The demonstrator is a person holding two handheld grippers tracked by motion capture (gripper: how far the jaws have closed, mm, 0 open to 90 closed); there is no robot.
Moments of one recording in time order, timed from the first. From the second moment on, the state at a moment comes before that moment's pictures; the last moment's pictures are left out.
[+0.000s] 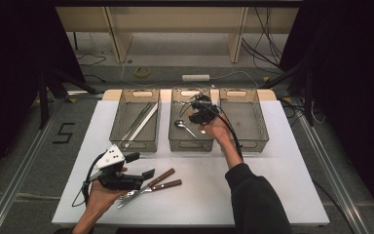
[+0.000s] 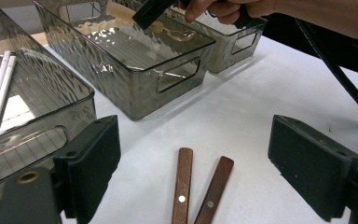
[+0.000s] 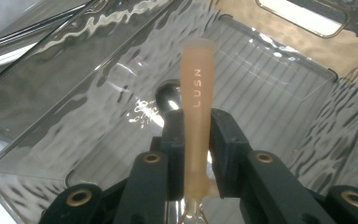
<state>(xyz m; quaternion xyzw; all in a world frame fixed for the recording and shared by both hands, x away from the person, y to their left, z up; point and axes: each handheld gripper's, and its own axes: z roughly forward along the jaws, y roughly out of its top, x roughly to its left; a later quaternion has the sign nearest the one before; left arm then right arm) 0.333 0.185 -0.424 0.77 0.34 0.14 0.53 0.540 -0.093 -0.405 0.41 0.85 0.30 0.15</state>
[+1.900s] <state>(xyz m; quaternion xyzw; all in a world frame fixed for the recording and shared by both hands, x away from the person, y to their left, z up) 0.379 0.148 -0.464 0.89 0.35 0.07 0.28 0.379 -0.176 -0.410 0.30 0.84 0.45 0.09</state>
